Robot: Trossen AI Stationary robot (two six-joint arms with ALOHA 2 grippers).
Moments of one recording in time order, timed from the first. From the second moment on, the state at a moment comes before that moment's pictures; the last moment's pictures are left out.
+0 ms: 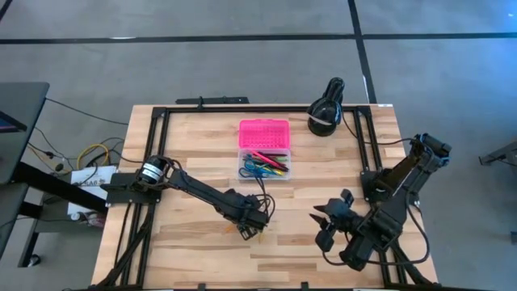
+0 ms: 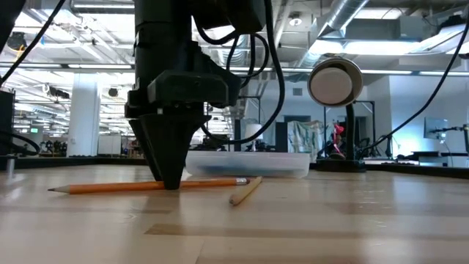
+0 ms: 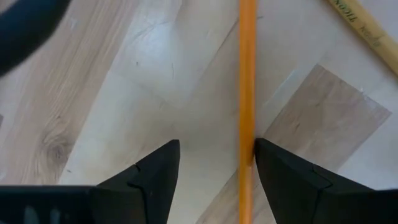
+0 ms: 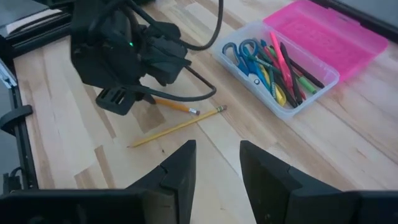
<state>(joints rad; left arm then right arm) -0.32 2.11 1.49 -0.92 -0.11 -0.87 0.87 1.52 1.30 -1.10 0.86 1.35</state>
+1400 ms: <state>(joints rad) -0.32 2.11 1.49 -0.88 -0.06 -0.73 0.63 1.52 1.30 -0.88 0.61 1.04</state>
